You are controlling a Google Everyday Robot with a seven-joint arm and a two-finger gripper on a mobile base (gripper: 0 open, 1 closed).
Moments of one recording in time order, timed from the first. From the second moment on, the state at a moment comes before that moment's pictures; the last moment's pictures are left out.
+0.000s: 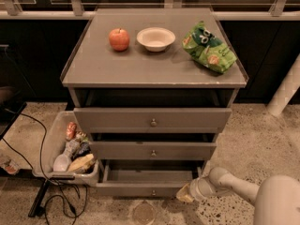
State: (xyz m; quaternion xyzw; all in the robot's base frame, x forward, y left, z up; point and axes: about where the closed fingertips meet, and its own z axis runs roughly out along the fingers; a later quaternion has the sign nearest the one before) arm 0.511 -0.180 0.194 -0.52 0.79 0.24 0.22
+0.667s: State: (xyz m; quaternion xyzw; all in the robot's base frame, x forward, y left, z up) arm 0.501 -0.173 0.190 -0.53 0.79 0.24 0.21
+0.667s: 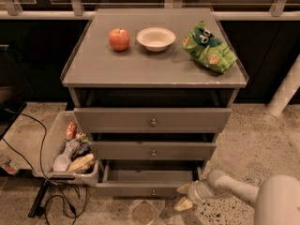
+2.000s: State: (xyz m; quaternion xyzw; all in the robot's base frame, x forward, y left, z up) arm 0.593 -0.185 0.171 -0.49 0.81 0.18 0.26
